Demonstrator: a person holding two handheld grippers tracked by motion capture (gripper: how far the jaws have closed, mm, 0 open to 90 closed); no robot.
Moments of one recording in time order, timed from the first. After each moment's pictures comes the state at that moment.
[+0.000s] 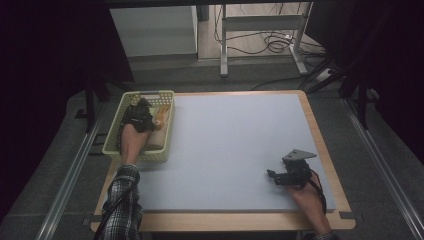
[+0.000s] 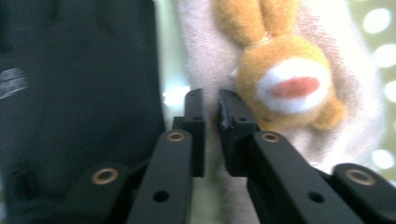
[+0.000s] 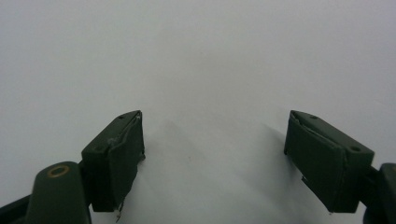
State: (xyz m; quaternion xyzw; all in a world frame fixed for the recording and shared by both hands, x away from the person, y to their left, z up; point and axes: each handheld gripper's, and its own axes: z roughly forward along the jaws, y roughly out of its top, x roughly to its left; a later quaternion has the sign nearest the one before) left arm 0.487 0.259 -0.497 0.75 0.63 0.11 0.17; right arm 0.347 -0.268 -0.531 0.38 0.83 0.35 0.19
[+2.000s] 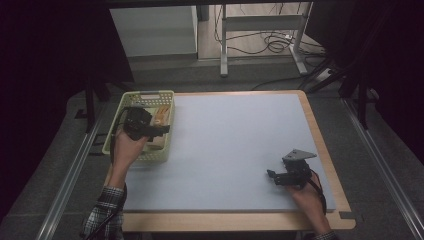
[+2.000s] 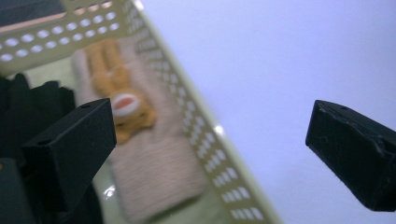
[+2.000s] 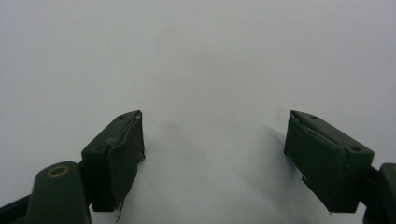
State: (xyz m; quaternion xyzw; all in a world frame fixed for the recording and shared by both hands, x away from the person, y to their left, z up) left arm 0.401 0.239 -0.434 0.77 0.50 0.15 0.37; right arm 0.347 -0.268 -0.531 0.38 0.83 0.35 0.19
